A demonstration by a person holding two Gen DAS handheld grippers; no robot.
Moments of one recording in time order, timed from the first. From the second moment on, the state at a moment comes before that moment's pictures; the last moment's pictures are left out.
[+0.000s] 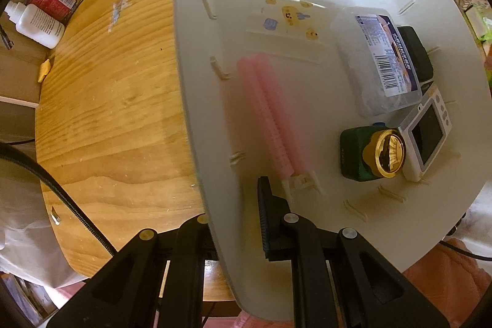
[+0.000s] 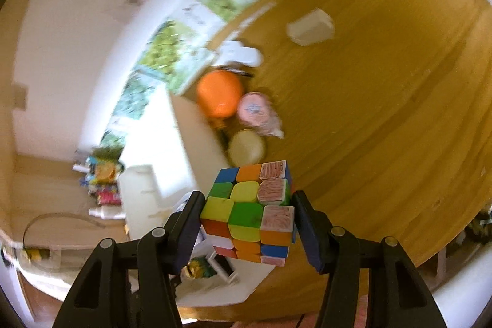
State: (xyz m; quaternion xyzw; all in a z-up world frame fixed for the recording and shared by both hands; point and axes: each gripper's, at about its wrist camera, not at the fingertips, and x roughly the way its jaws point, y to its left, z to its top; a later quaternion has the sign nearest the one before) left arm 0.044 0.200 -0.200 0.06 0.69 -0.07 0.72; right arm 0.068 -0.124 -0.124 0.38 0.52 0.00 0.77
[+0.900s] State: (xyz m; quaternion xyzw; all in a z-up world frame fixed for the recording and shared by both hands) left arm 0.032 0.212 -0.193 0.04 0.68 -0.06 0.73; right arm 0.068 0.022 -0.101 0.15 0.50 0.17 0.83
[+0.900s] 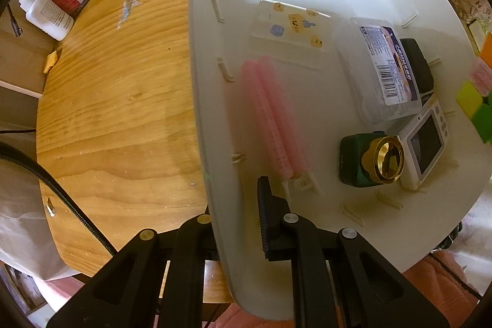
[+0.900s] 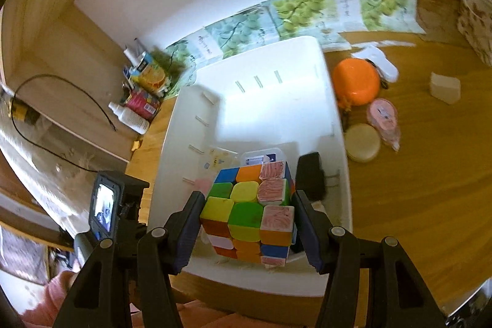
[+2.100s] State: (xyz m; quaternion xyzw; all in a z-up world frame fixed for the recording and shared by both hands) left arm 0.077 0.224 -0.178 0.00 0.67 -0.02 0.74; right arm 0.050 0.006 -0.073 -0.04 0.30 0.22 0.93
